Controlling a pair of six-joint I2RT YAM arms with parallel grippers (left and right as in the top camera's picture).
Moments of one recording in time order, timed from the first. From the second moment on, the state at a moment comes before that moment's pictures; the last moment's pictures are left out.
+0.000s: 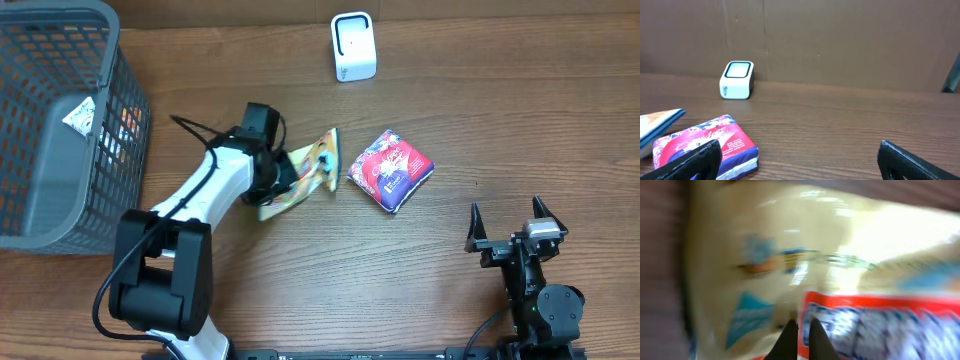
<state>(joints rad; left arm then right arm) -0.24 1.82 1.14 -0.65 0.17 -0.68 0.07 0.01 0.02 -0.03 -0.02 -0.04</state>
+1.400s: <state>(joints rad) 0.42 1.73 2.39 -1.33 -0.28 -0.39 0.07 0.01 0.02 -0.04 -0.02 -0.04</state>
